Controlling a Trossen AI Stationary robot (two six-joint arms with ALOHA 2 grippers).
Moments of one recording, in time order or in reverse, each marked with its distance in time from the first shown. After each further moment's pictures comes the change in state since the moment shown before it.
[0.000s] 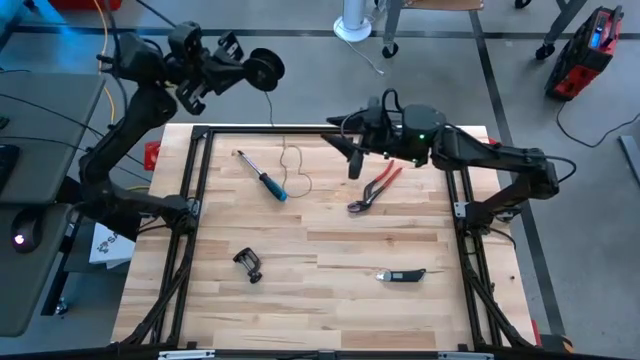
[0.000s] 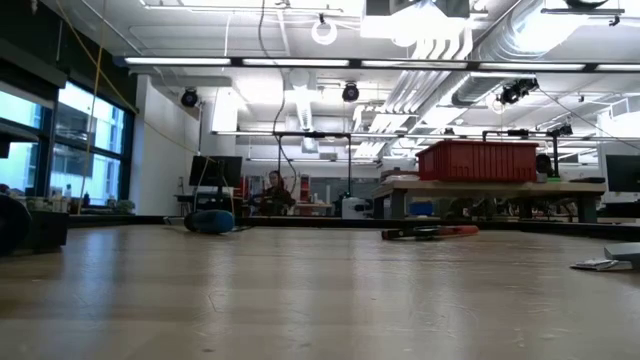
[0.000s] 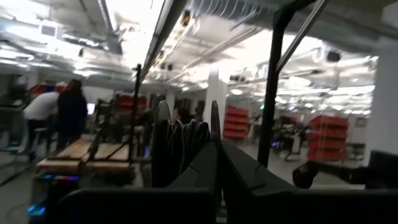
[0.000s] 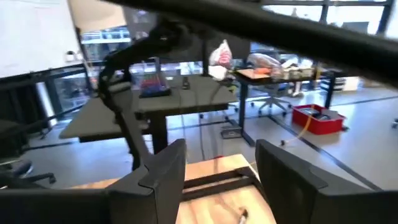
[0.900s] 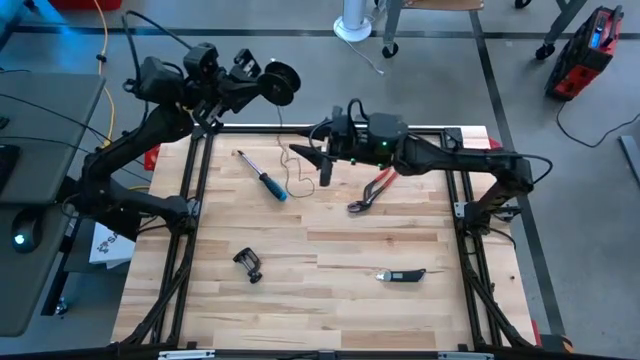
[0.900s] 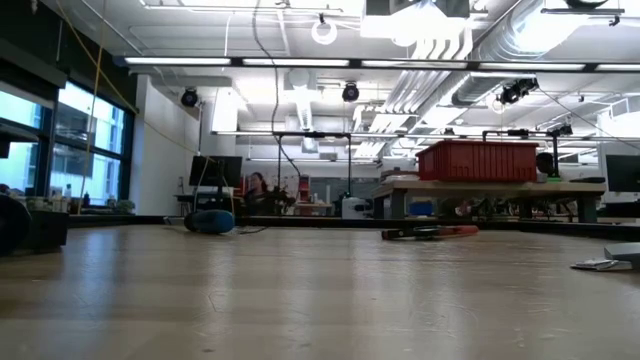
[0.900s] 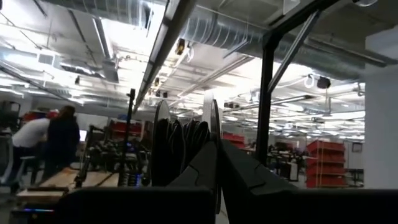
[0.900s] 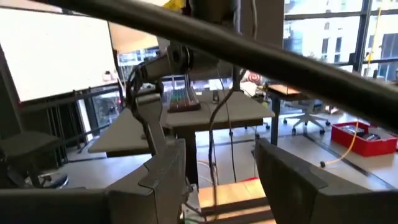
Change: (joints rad) left arm -0.218 -0.015 -0.132 0.172 -0.241 0.052; right arm -0.018 0.200 0.000 0.303 -0.150 0.035
